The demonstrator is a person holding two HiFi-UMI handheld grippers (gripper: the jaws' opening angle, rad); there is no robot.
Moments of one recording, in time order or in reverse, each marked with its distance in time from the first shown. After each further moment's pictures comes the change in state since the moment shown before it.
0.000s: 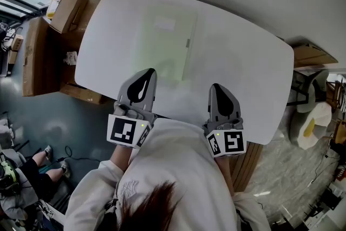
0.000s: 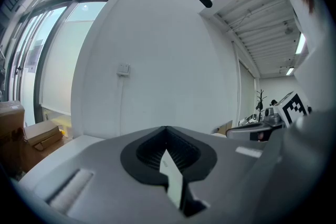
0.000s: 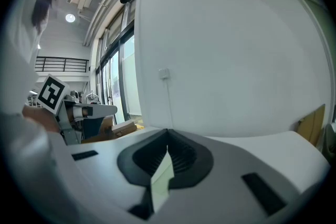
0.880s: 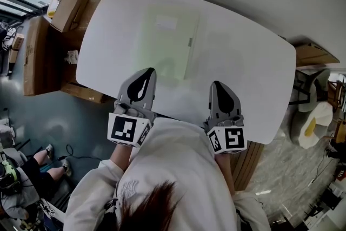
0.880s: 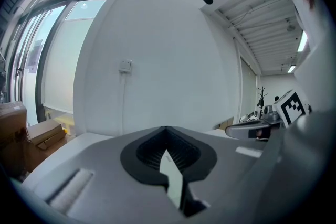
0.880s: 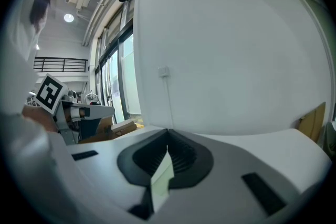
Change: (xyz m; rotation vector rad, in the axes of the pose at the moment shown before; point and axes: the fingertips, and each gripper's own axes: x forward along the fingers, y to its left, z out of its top) left arm -0.001 0.008 -0.010 0.004 0.042 0.015; right arm 0.009 -0.002 -0.007 0.014 0.008 -0.002
